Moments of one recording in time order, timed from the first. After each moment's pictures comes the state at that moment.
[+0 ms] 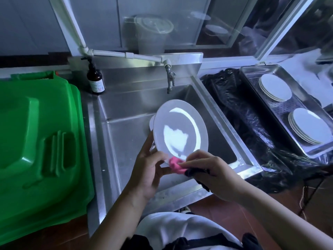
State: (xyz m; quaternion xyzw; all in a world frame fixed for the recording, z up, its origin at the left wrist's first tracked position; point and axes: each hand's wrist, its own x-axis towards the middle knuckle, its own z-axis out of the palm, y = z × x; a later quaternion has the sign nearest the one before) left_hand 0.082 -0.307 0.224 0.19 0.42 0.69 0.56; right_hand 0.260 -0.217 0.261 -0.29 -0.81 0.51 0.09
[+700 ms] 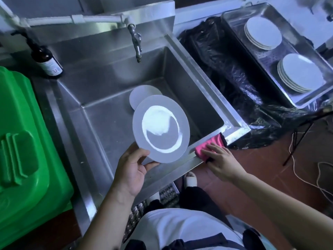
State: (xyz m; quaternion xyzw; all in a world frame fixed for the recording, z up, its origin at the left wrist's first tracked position) left_hand 0.106 -0.302 0.158 0.03 0.49 0.62 0.61; right_hand 0.400 -0.183 0.104 -0.49 -0.83 0.27 -0.06
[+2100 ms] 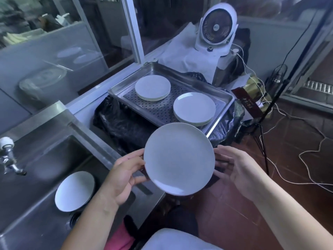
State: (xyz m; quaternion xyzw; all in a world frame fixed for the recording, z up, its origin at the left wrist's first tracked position) left_hand 0.410 -0.010 0.269 0.35 0.58 0.39 0.62; right_hand 0.690 -0.015 0.263 -0.61 -0.19 0.62 0.45
